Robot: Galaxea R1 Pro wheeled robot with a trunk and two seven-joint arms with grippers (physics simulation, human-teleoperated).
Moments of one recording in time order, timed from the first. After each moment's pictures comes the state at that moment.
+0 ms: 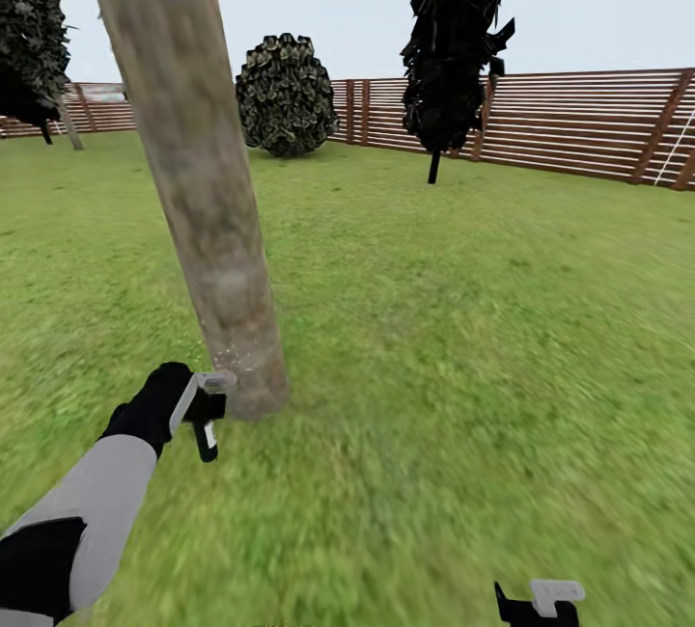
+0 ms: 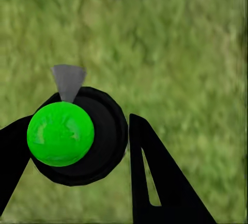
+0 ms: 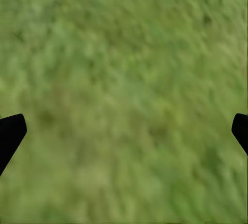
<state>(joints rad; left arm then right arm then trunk) -0.93 0.09 0.12 -0.61 -0.09 0.95 -0.07 -0.38 -0.10 -0.60 -0.16 0.55 -0.49 0.03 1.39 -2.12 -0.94</state>
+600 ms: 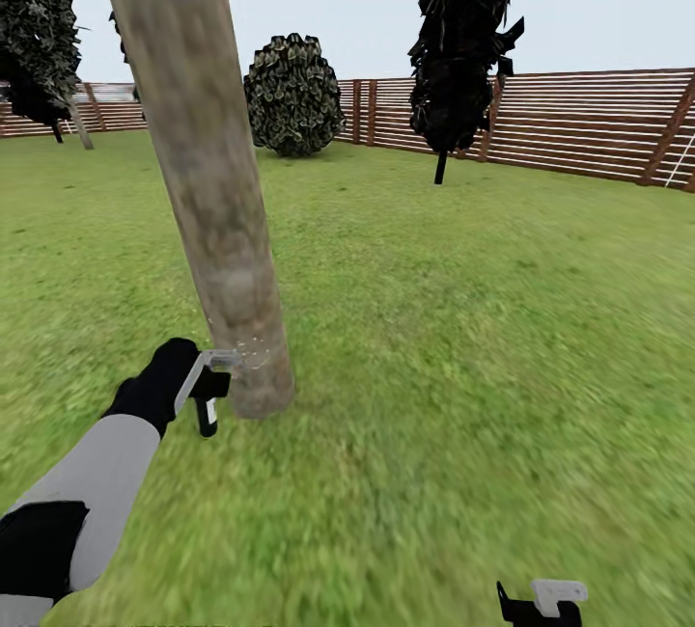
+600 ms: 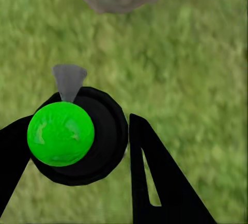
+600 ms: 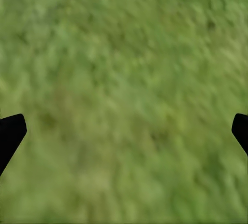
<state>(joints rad) -0.99 0.10 0.00 -0.66 -0.09 1.00 -0.07 -0.38 -0.10 -0.60 -0.16 0.55 -0.49 0.03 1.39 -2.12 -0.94</state>
